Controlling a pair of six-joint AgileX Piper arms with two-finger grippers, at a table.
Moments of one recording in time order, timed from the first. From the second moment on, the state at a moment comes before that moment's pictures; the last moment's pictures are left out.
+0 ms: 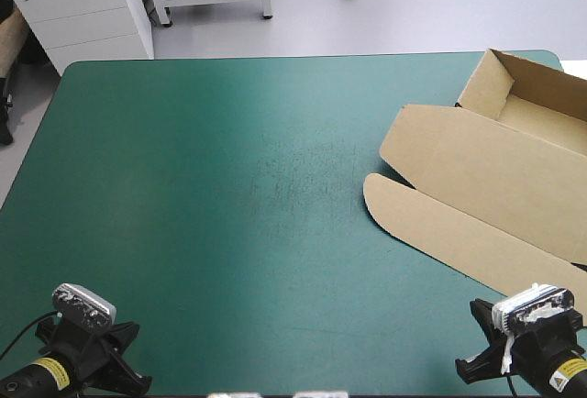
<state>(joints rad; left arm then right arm) -0.43 0.30 -0.49 -0.03 1.08 0.05 0.19 0.24 -0.52 0.24 0.95 -0.26</state>
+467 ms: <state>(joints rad) -0.43 0.30 -0.49 -0.03 1.09 0.05 0.19 0.20 -0.49 0.24 0.94 -0.26</state>
